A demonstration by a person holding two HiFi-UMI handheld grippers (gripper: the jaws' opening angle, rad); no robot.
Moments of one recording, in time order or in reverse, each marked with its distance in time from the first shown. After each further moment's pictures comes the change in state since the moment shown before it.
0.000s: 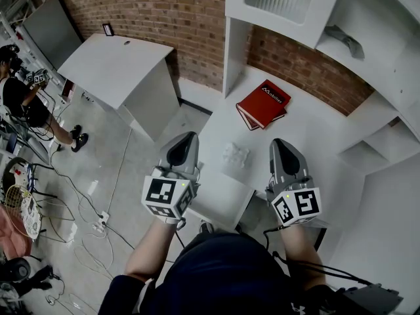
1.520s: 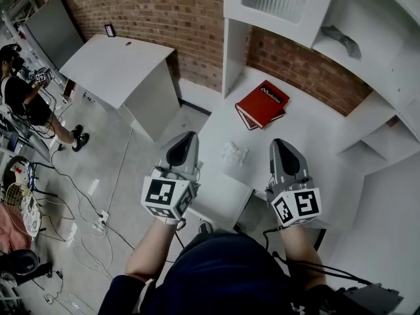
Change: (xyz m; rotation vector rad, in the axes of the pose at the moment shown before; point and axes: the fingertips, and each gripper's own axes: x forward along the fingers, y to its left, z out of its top) left arm -0.008 -0.013 0.008 0.002 -0.026 0.010; right arm -0.012 -0.003 0.004 -0.003 -0.011 0.003
